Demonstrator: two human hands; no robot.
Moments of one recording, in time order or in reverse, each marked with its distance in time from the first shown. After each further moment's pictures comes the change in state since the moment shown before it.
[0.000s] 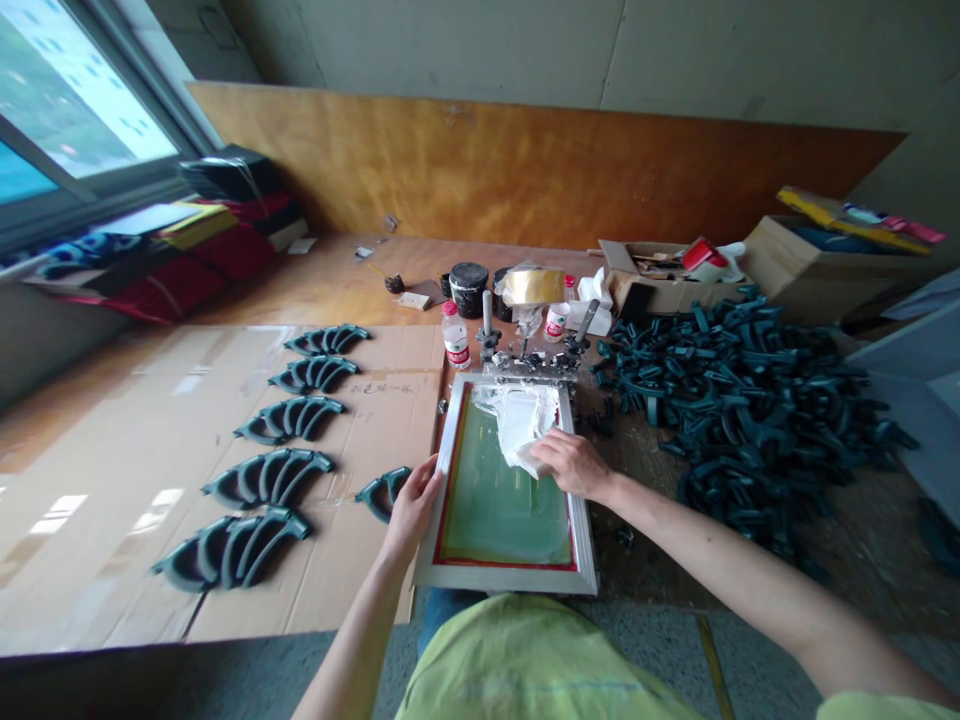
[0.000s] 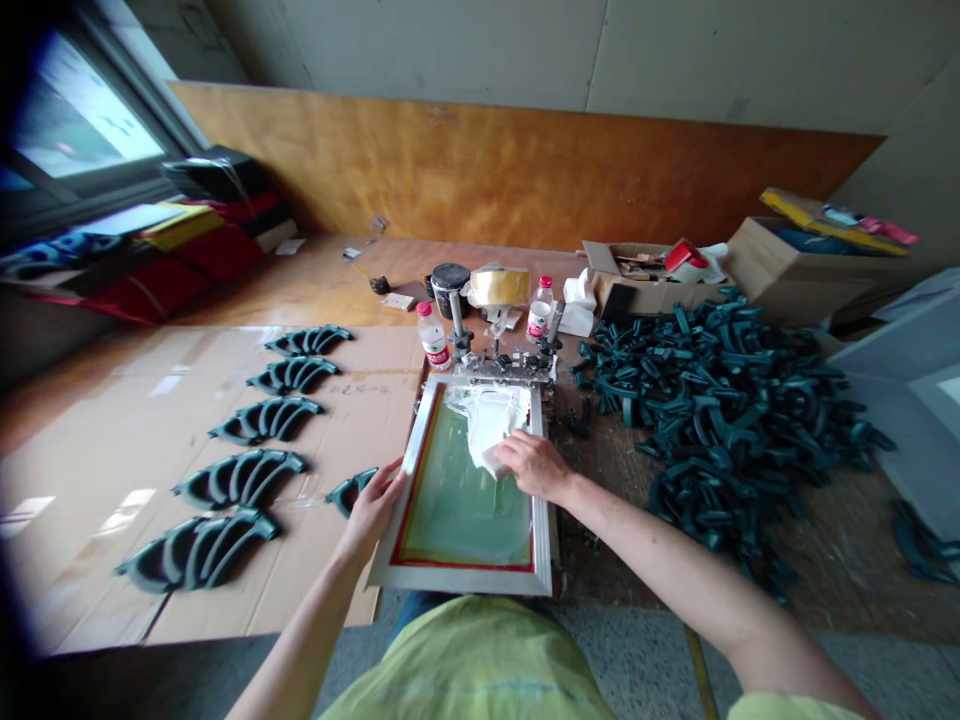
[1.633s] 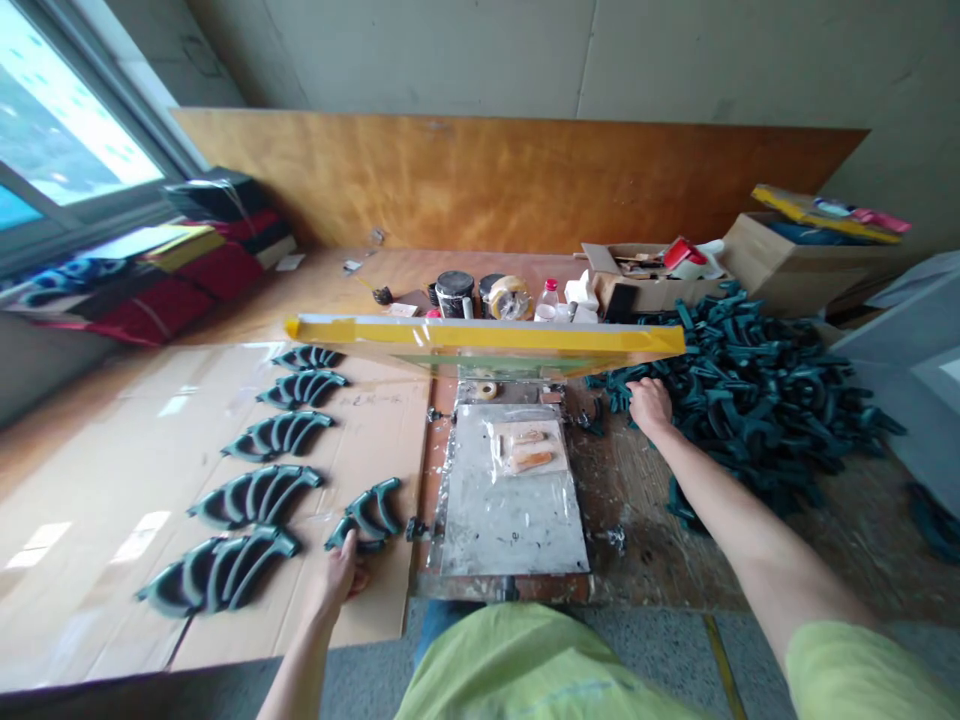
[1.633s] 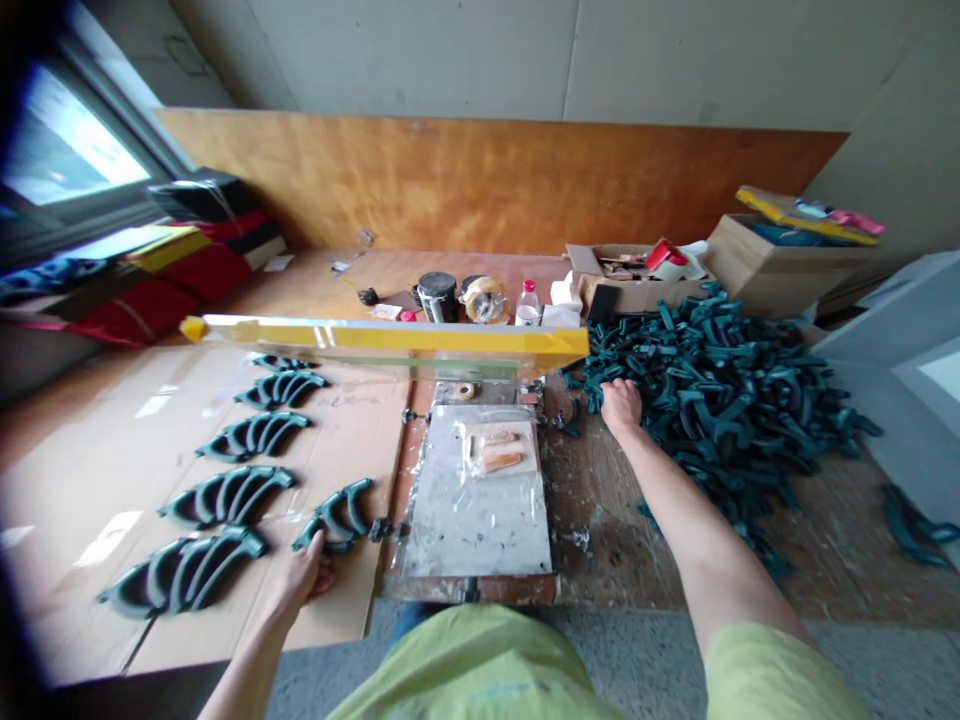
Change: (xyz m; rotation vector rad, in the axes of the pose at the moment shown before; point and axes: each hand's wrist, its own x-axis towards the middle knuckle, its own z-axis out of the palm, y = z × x) left_hand -0.004 -0.069 -0.107 0.534 0.323 -0.384; right_hand -0.068 0.180 -0.042 -0.477 0.058 0.859
